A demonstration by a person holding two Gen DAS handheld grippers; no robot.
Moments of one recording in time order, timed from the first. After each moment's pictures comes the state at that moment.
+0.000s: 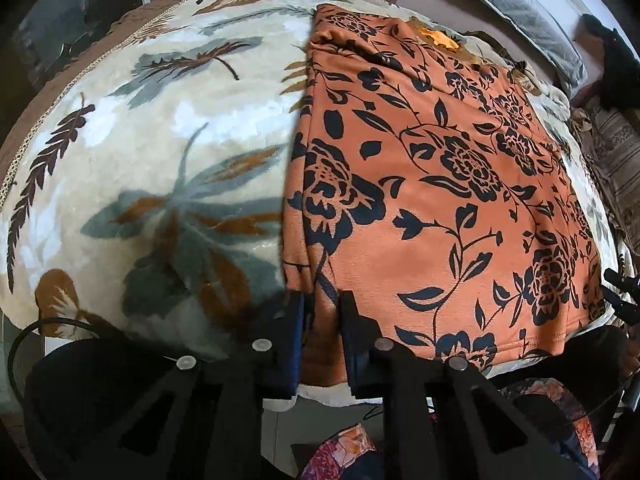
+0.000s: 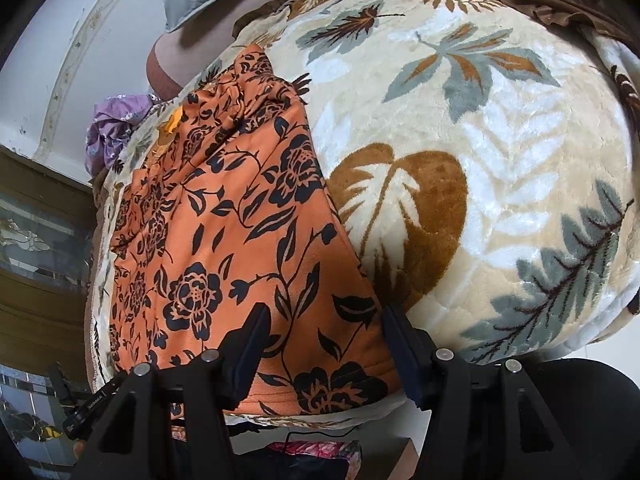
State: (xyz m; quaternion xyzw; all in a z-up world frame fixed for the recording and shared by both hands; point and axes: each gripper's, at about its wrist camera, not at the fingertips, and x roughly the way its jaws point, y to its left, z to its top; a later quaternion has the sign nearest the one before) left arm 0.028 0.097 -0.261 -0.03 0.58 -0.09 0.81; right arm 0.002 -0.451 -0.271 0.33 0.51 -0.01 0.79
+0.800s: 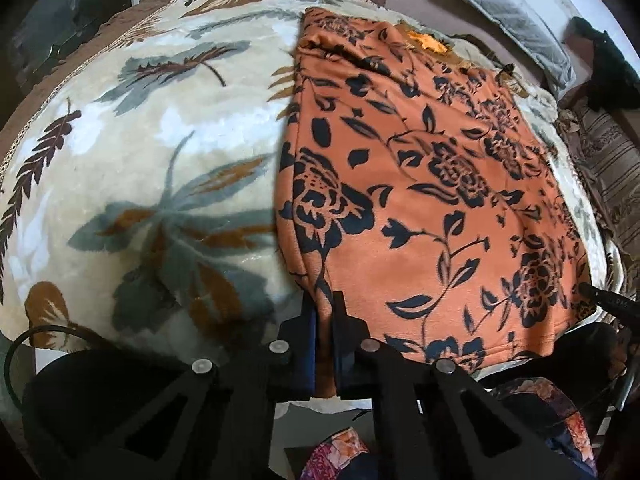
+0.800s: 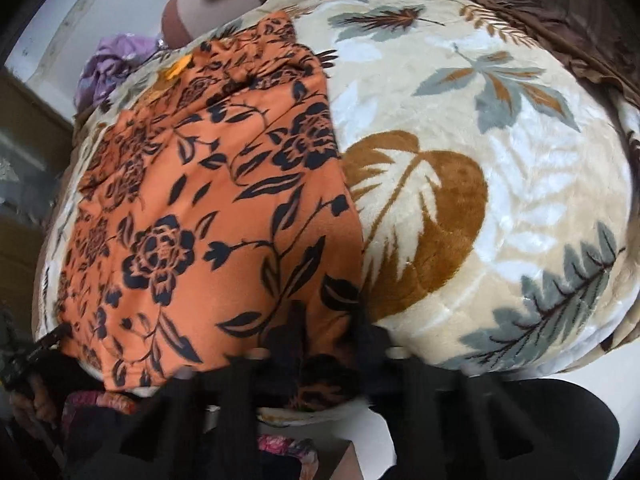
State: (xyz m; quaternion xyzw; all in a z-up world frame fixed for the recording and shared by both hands) left arm 0.032 0.096 -0.257 -0.05 0.57 -0.12 0.81; right arm 0.008 -0.421 -0.273 0.22 0.55 0.01 0.81
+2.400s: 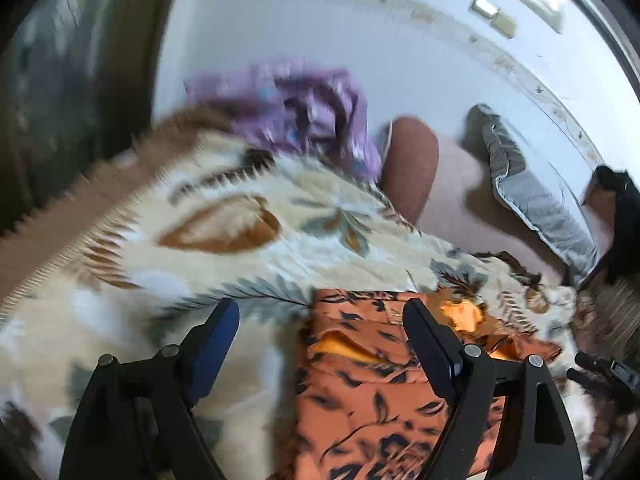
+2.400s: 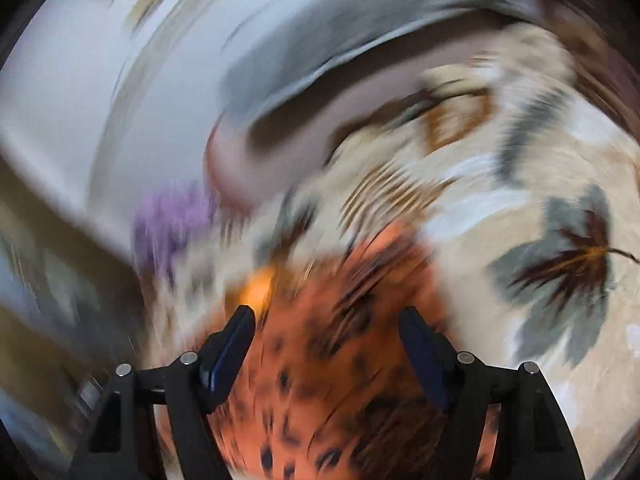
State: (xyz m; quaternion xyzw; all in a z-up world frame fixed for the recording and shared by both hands) left arm 0.271 0.100 -0.172 -0.12 0.32 -0.05 0.94; right arm 0.294 -0.397 -0.203 0.27 0.40 0.09 0.87
